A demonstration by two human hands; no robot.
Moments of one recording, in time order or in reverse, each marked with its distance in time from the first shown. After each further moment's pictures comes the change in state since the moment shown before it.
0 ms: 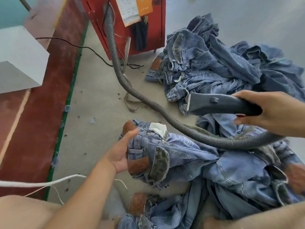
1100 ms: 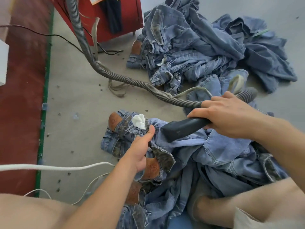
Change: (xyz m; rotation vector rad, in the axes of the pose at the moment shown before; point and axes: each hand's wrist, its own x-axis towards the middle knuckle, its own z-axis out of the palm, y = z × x) left_hand 0.045 -0.058 0.072 0.112 0.256 -0.038; right_hand 0.007 -0.012 0.080 -0.488 -0.177 -0.189
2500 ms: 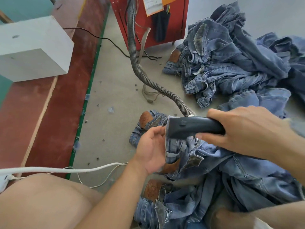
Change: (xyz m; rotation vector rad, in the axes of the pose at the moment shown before) left_hand -0.062 0.015 -0.048 -0.341 -0.377 0.166; right_hand 0.005 -0.092 -0.062 0.062 0.283 0.068
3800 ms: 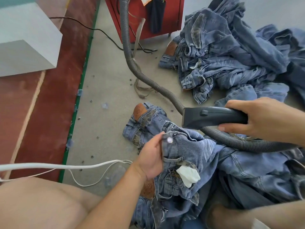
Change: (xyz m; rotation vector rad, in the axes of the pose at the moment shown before) left_hand 0.012 -0.026 -0.008 0.085 0.133 -0.085; right_hand 0.007 0.071 0.023 0.406 -0.120 0.039
